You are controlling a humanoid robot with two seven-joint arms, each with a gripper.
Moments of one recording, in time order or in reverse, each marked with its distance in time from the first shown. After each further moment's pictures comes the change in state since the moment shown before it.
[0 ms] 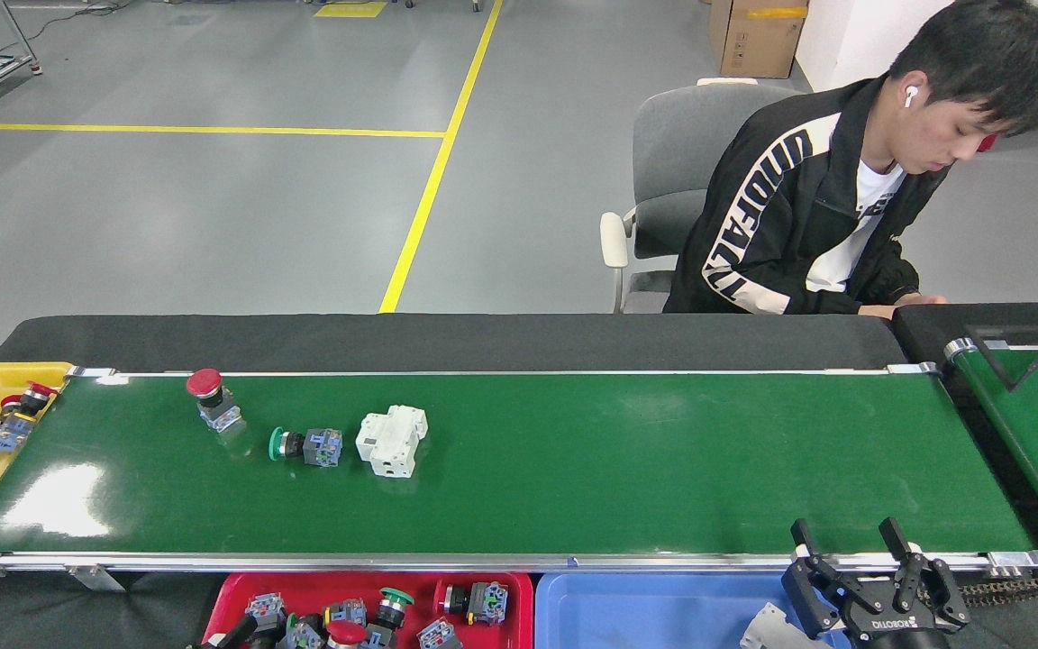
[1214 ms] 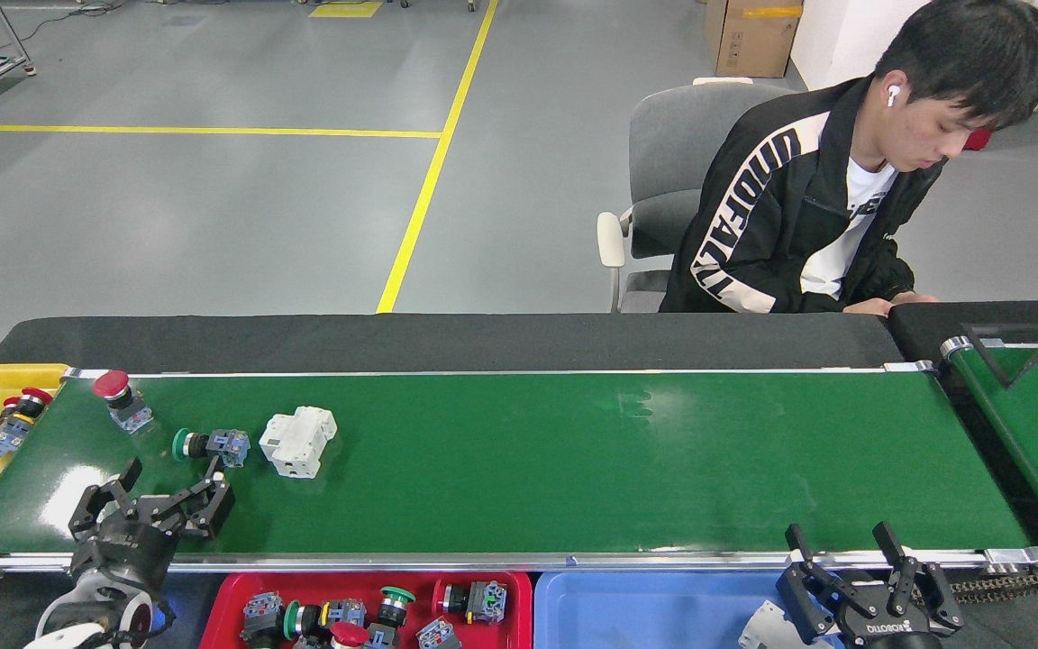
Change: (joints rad) left arm -0.765 0.049 0.016 0.804 -0.220 0.376 -0.049; right arm 0.001 0.000 -0.003 0.002 0.000 0.001 0.000
